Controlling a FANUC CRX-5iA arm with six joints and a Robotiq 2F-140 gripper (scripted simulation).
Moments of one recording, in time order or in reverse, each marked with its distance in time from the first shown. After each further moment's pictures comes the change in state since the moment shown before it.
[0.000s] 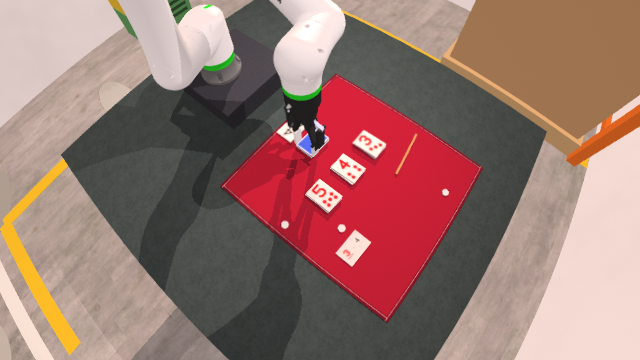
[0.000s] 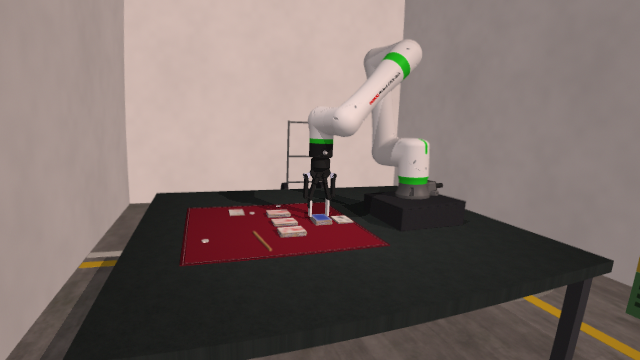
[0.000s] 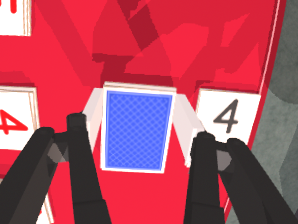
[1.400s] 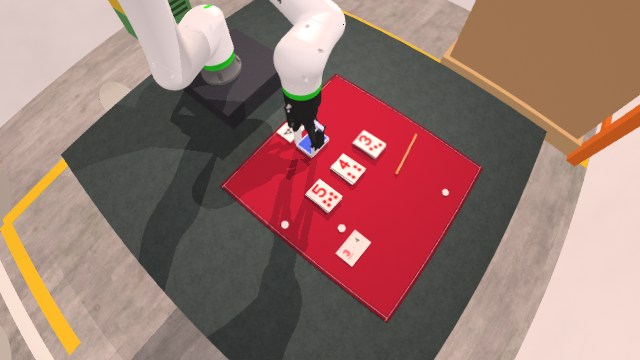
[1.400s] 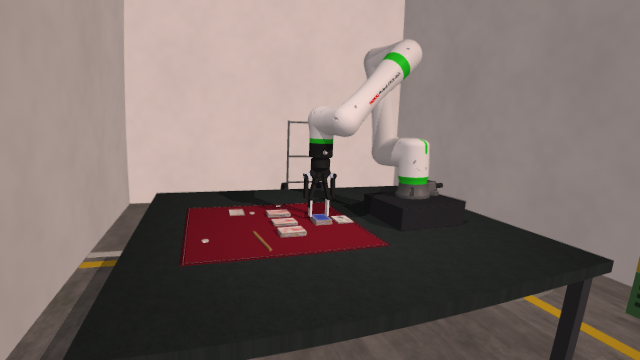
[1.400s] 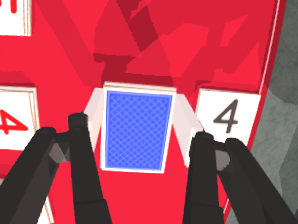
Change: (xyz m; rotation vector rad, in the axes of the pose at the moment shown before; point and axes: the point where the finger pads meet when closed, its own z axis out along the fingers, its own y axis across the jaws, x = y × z) arm 0.000 0.000 0.000 0.000 0.000 0.000
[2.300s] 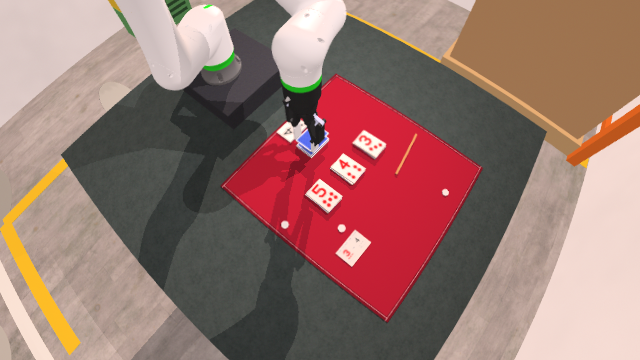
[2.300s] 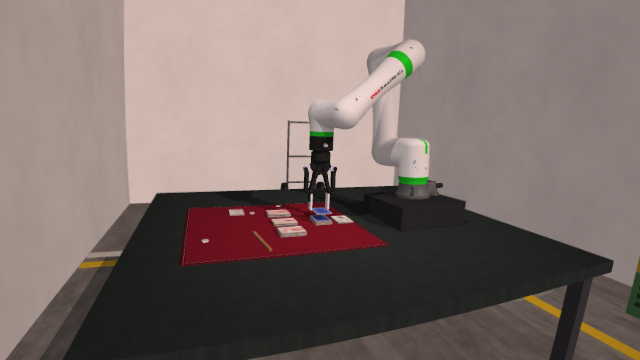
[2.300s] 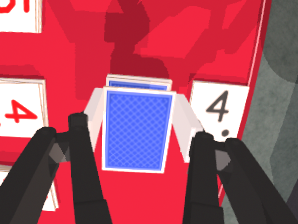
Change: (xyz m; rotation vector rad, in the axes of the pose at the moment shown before) arm 0.000 0.000 -0.027 -0.001 0.000 0.000
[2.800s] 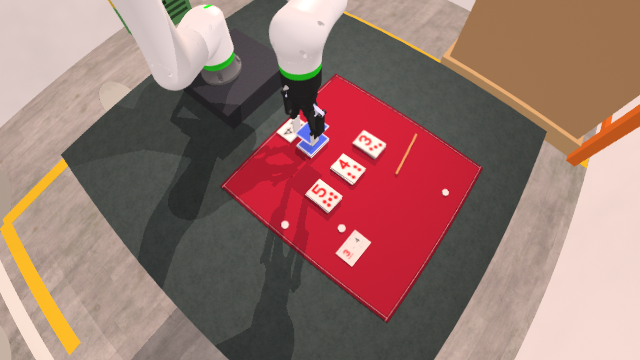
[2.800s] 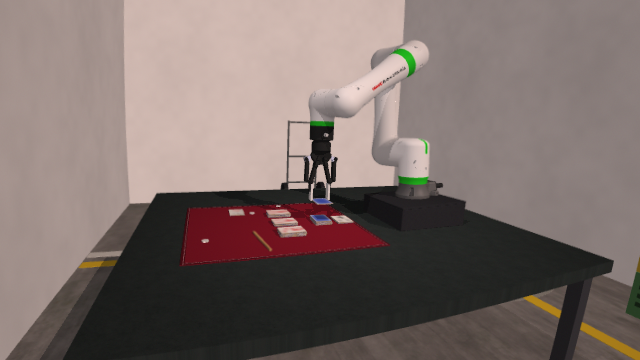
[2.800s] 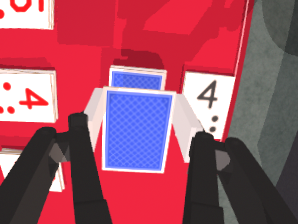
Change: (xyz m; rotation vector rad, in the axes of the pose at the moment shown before) arm 0.000 0.000 -0.039 -0.001 0.000 0.000
